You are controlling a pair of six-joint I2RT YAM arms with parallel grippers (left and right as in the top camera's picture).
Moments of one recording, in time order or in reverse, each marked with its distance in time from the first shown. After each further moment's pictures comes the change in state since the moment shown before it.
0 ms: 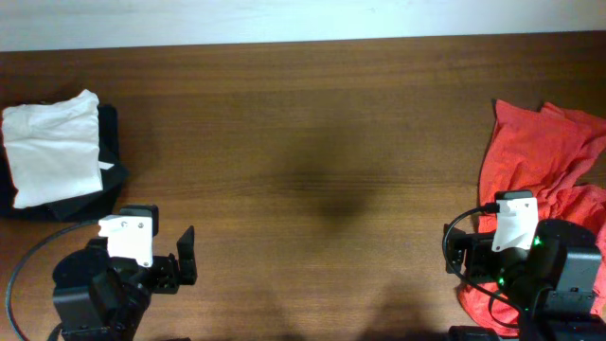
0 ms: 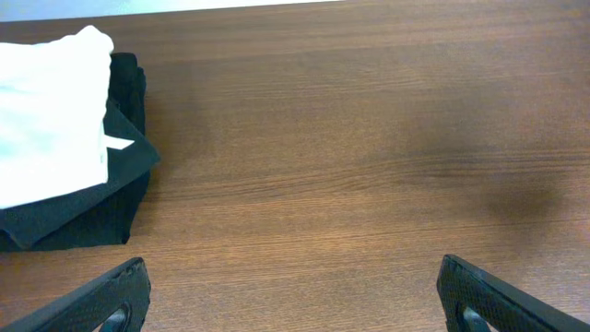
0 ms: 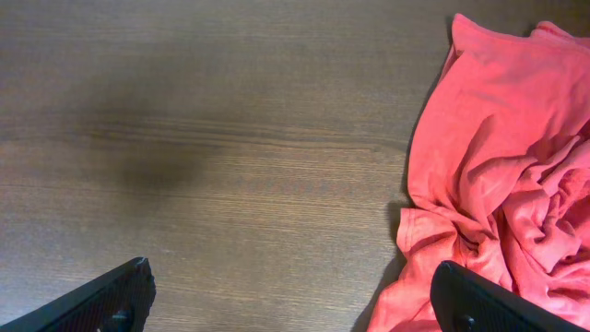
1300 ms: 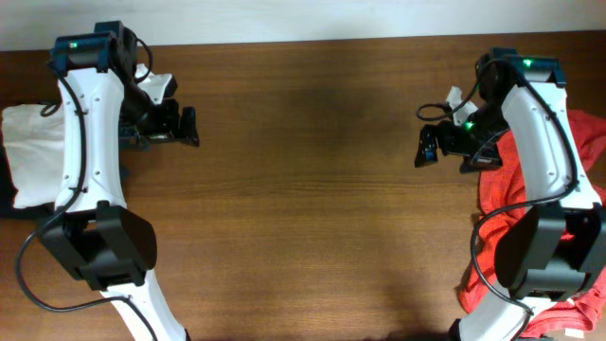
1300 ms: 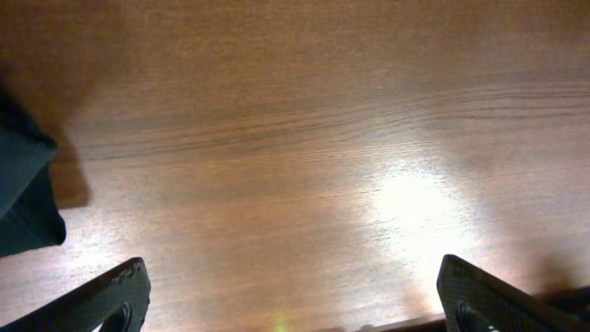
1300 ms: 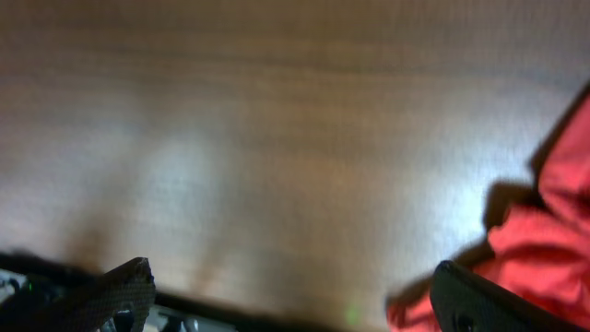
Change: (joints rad) left arm -0.002 1.540 1.275 -0.701 0.038 0.026; right arm 0.000 1.294 0.824 -0.457 -0.137 -0.011
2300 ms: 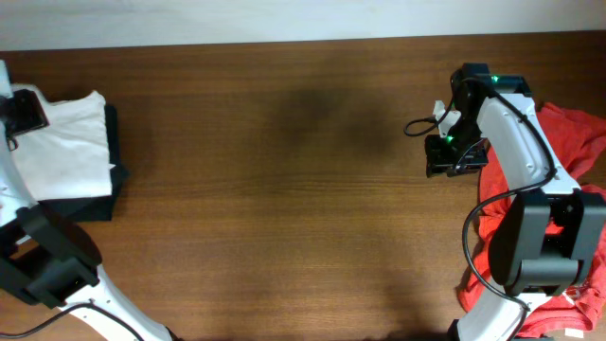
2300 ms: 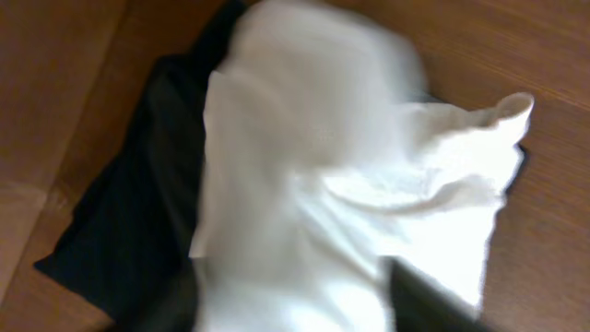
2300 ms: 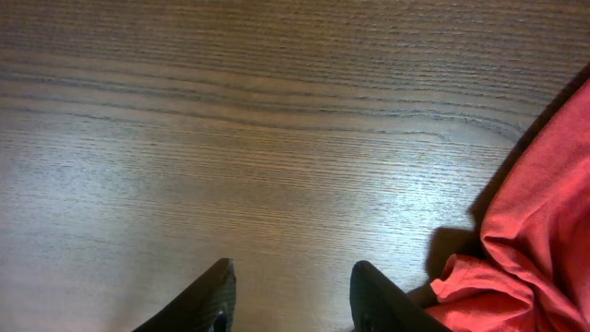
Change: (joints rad) left arm 0.471 0.067 -0.008 0.607 -0.198 0.054; right arm 0.053 0.029 -0.169 0.239 0.192 0.002
